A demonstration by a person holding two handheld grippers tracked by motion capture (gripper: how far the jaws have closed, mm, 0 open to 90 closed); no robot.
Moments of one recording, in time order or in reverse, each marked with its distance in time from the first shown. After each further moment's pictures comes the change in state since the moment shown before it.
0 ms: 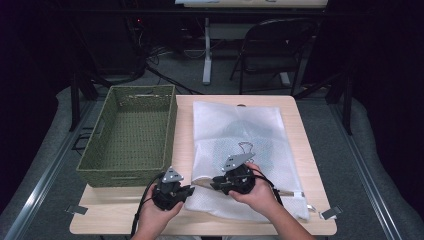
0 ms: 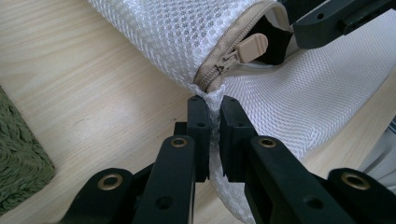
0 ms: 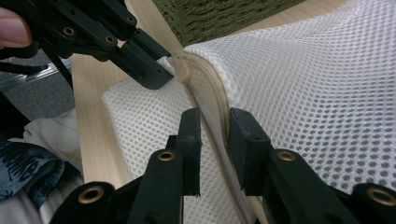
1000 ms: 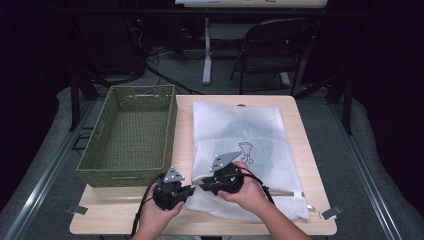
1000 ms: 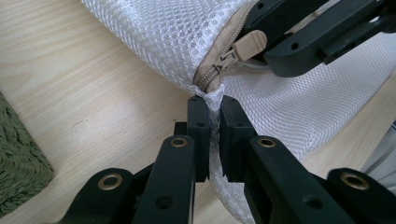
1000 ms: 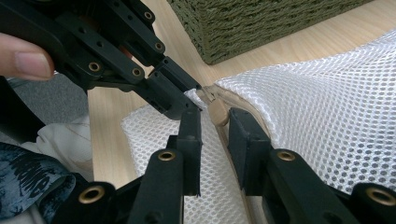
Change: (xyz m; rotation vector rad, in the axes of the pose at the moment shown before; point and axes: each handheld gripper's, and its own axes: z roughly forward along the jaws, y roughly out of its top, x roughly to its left) left arm 0.000 0.001 0.002 0.010 0.009 0.014; right arm 0.010 0.018 0.021 0.009 0.055 -0.031
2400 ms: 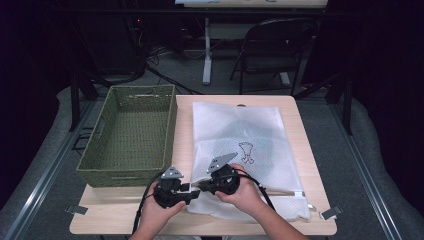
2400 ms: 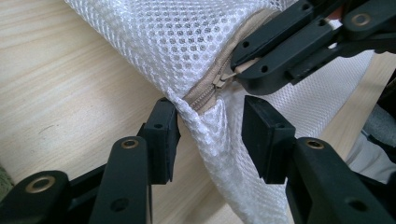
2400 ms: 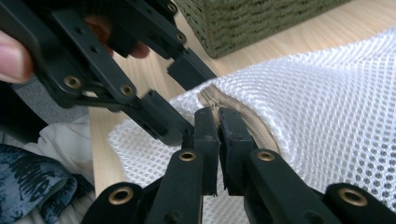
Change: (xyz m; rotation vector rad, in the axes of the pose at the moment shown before) left arm 0.011 -0.002 0.009 -0.020 -0.119 -0.058; right arm 0.000 -0.003 0.013 0.022 0.015 0.033
